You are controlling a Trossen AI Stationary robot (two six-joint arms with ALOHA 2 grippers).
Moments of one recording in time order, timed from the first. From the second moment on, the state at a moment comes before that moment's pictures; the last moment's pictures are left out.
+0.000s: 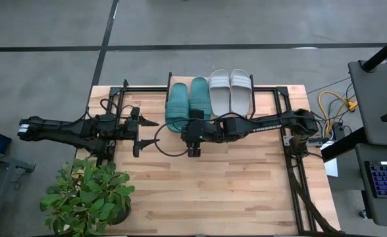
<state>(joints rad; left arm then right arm) -0.06 0.61 0.55 -0.10 -0.17 0.03 0.07 1.86 1.61 -0.45 0.34 -0.17</state>
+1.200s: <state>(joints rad) -0.06 0.61 0.55 -0.10 -0.17 0.03 0.07 1.86 1.61 -0.50 0.28 -0.15</state>
